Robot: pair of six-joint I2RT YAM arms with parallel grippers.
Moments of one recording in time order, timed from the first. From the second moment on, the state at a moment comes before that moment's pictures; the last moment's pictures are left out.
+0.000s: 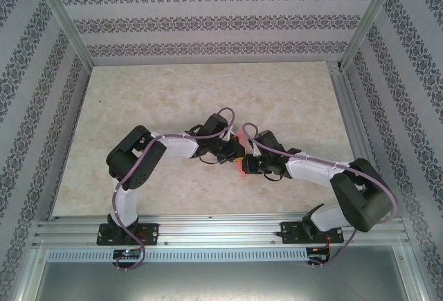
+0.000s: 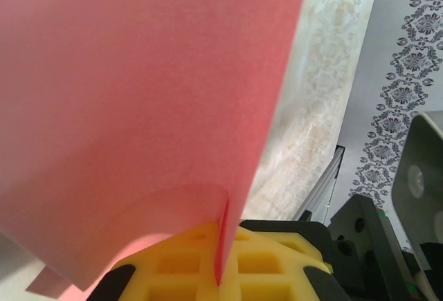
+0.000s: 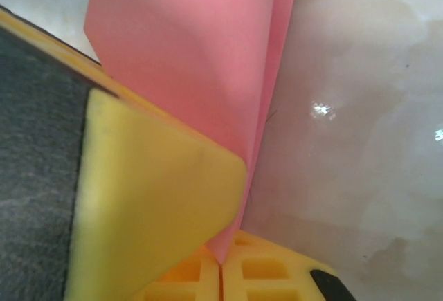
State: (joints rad) left arm -0.73 1.98 1.09 0.10 0.68 -1.06; right arm 0.60 1.42 0.58 -0.18 -0.24 0.53
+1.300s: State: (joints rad) left arm -0.67 2.01 1.06 0.17 0.70 -1.10; right arm 0.78 1.44 0.68 -0.39 0.11 0.39
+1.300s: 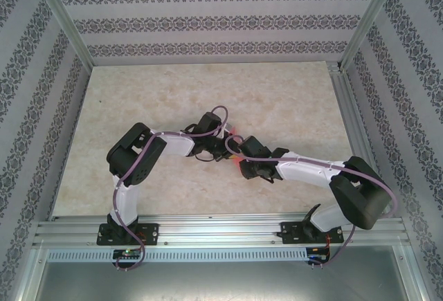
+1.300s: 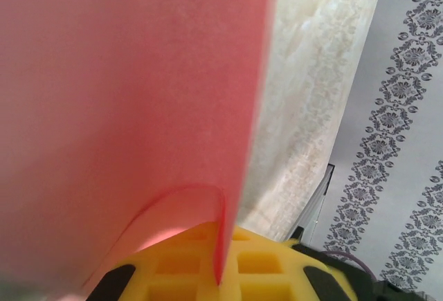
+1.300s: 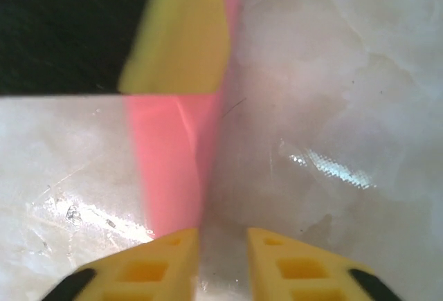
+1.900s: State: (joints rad) left arm -0.62 2.00 0.99 0.25 0.76 -1.10; right arm 0.48 1.15 0.42 -0.09 -0.27 0.73
